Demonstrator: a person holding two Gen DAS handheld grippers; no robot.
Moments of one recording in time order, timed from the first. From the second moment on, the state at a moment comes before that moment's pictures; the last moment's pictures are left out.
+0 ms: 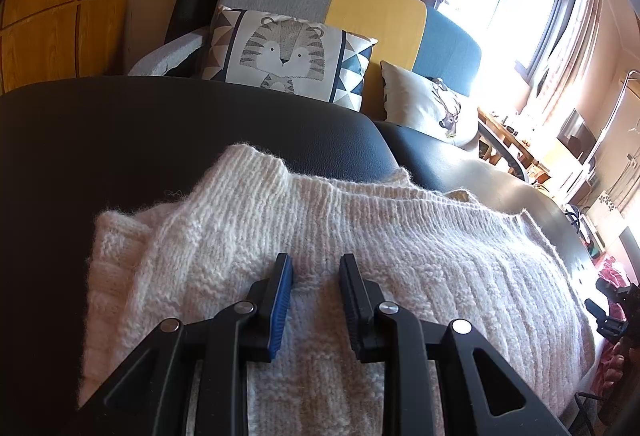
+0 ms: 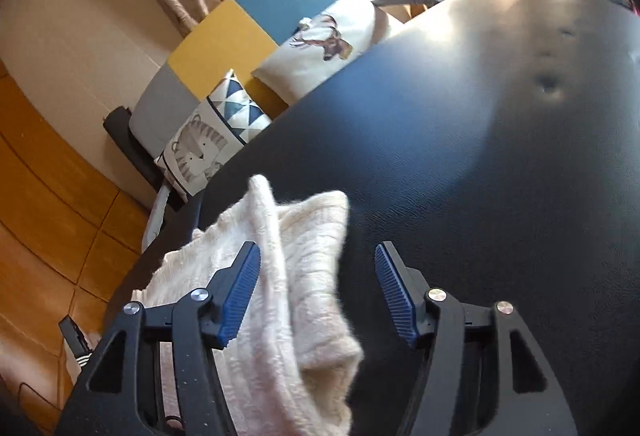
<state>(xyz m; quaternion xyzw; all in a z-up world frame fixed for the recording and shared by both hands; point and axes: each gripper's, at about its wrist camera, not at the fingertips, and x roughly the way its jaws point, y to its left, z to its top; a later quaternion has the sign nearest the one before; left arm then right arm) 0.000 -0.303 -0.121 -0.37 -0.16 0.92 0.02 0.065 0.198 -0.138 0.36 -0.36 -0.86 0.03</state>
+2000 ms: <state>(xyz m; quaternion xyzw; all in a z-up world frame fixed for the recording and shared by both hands) 0.014 -0.158 -0.109 -0.36 -0.16 0.91 0.09 0.022 0.112 -0.092 0.39 -0.34 -0.84 0.14</state>
